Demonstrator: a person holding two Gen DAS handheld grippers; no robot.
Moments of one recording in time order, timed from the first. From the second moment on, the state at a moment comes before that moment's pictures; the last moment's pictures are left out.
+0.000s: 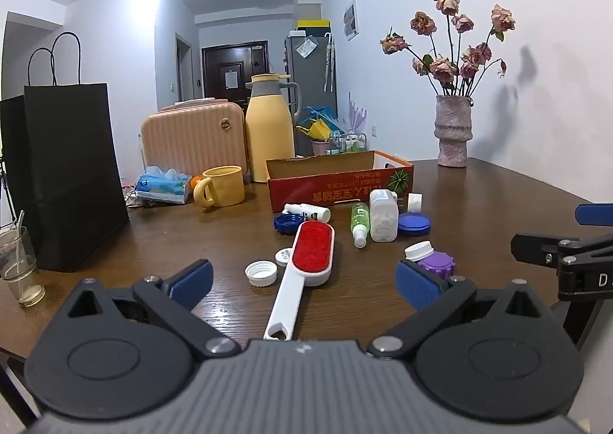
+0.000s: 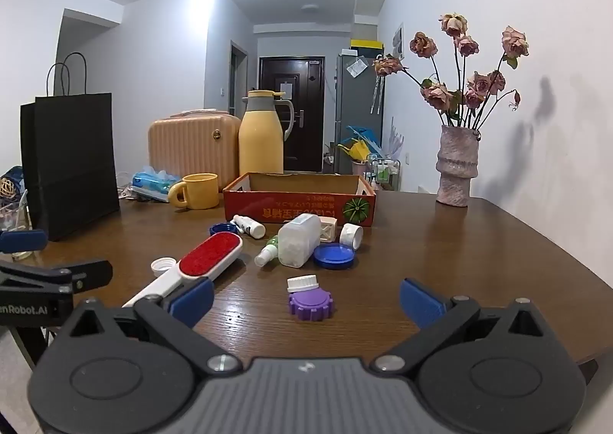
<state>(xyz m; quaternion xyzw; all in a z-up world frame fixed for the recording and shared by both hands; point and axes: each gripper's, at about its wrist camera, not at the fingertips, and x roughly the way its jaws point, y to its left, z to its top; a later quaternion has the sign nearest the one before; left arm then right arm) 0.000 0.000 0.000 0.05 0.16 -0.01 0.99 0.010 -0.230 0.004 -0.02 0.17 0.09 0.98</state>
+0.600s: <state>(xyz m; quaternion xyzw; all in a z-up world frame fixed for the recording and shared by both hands) -0.002 0.003 0.001 0.04 0.17 -0.01 0.99 0.010 -0.229 0.002 -0.02 0.17 0.09 0.98</state>
